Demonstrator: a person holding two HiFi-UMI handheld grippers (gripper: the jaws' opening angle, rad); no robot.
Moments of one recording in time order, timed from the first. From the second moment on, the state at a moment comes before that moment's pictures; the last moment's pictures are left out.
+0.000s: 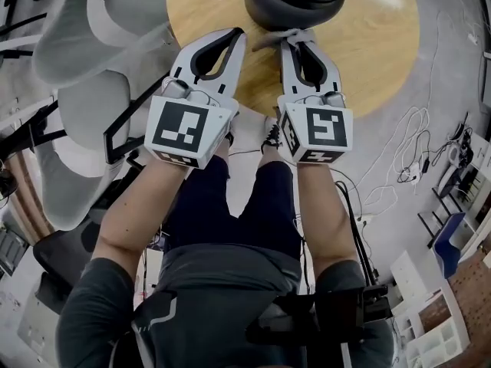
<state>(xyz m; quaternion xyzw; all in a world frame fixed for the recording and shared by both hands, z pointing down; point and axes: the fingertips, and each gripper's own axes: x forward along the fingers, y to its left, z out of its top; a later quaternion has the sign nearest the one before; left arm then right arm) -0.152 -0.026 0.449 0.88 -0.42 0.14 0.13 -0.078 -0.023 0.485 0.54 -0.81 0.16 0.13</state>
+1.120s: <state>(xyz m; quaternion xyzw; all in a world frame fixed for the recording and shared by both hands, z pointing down) -0.199 -0.033 0.404 0.88 -0.45 0.10 0.11 -0.117 -0.052 0.354 0.62 -0.78 0.08 0.05</state>
